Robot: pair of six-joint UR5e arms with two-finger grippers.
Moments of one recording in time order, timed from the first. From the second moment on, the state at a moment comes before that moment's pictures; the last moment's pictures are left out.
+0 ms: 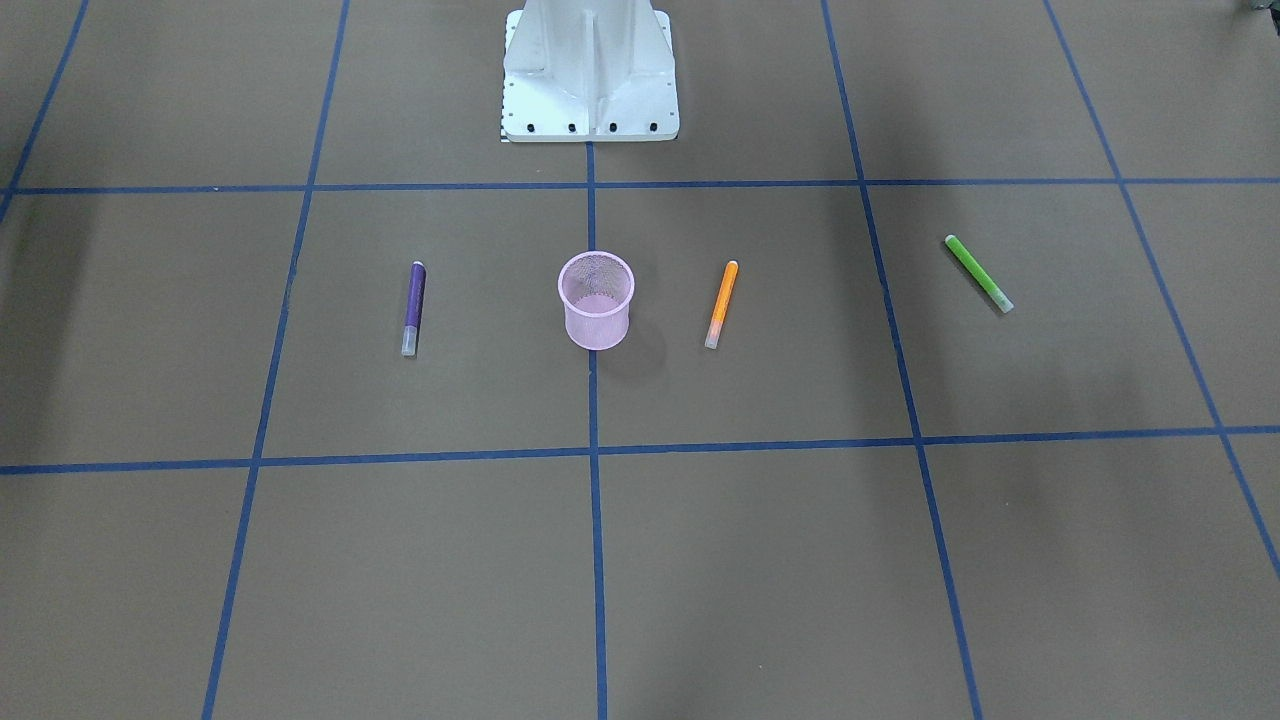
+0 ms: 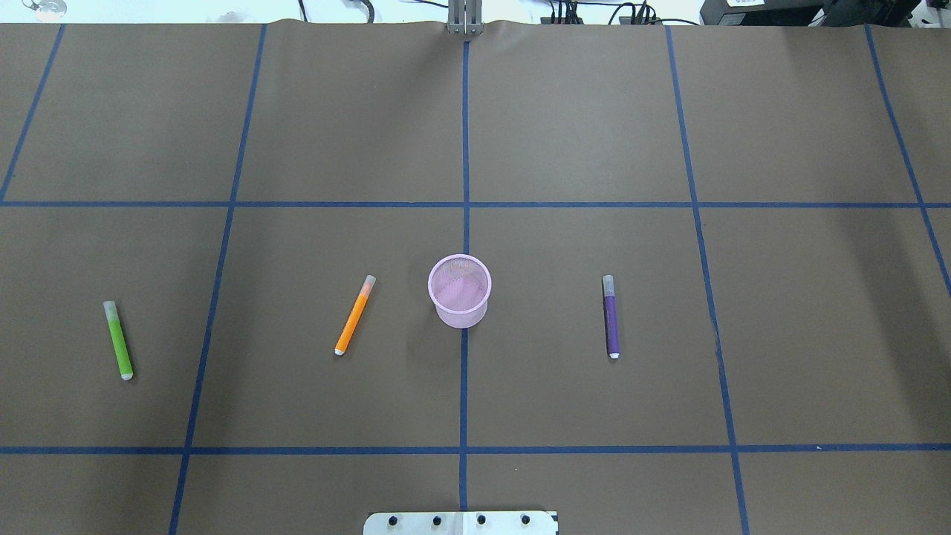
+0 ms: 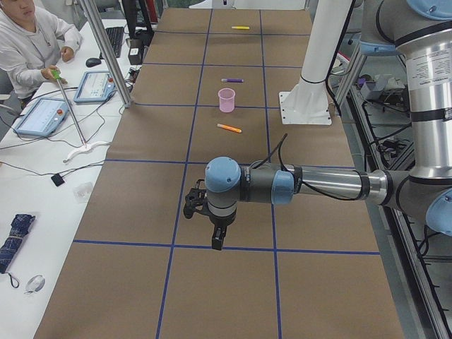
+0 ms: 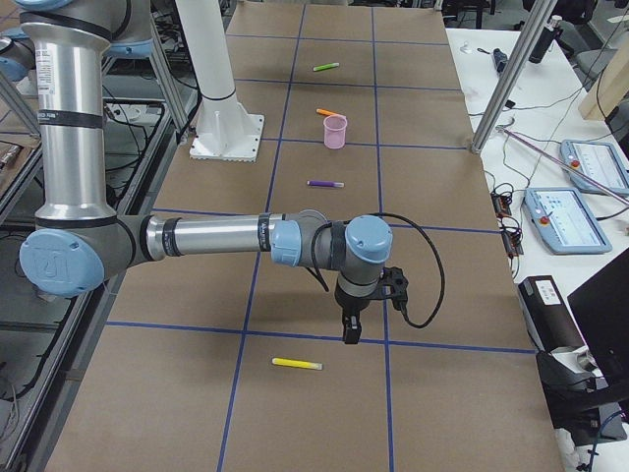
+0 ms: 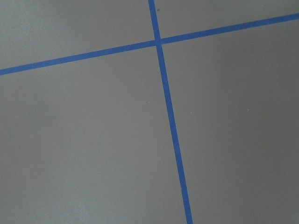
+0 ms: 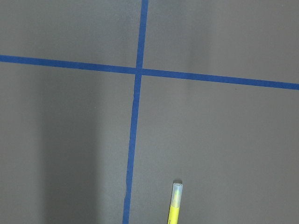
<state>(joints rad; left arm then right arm) -1.57 -1.35 -1.86 -1.55 -2.32 0.15 1.57 -1.60 1.69 -1.72 2.26 -0.11</state>
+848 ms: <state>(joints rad) -1.57 -1.40 -1.88 -1.55 -2.32 0.14 1.57 -1.59 1.76 -1.72 2.26 -0.11</state>
